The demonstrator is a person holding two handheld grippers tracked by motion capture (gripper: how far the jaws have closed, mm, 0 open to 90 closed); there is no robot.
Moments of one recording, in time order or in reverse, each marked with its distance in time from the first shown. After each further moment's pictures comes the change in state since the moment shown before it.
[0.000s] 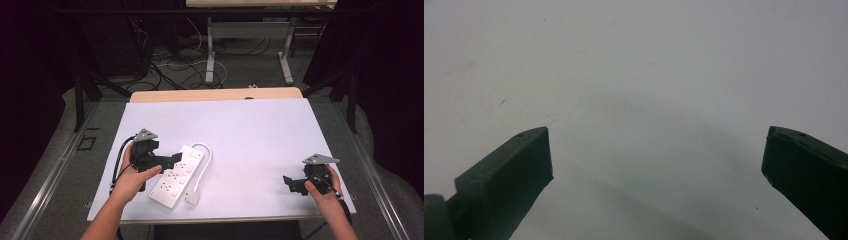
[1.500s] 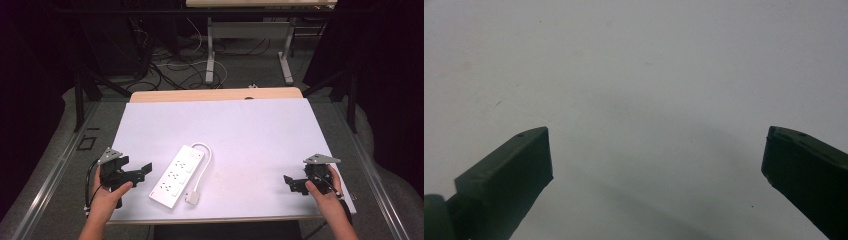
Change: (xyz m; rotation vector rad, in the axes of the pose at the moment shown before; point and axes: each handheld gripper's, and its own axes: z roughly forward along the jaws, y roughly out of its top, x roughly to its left) left arm 0.057 -0.073 -0.034 -0.097 0.129 -0.098; right arm -0.002 -0.001 0.000 -0.002 -0.009 0.007
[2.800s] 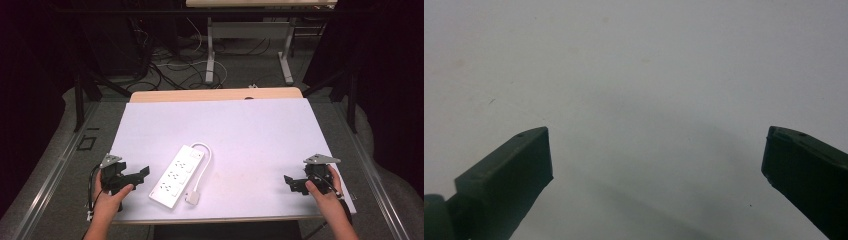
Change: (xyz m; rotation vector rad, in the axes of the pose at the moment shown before) left arm 0.016 -0.023 0.015 0.029 0.082 -0.069; right arm -0.002 -0.002 0.002 0.005 0.000 0.005
